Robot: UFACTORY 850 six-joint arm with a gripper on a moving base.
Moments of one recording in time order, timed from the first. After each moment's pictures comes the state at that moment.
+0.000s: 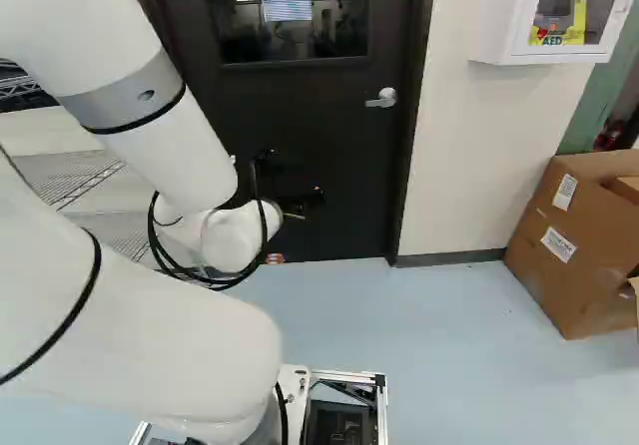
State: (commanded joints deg) arm 0.0 16.0 -5.0 0.0 50.0 0.0
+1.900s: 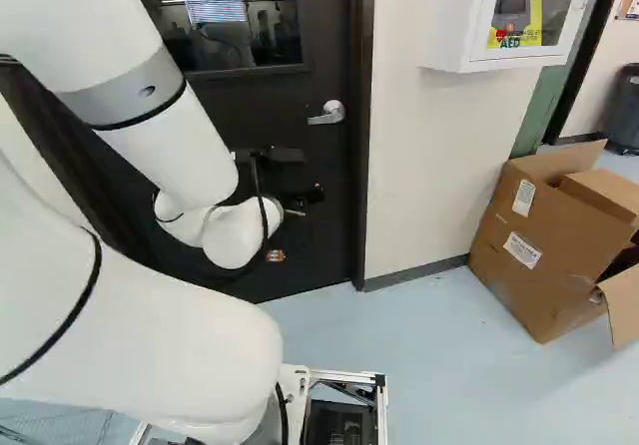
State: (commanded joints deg) arm 0.0 16.2 -6.1 0.0 50.0 0.0
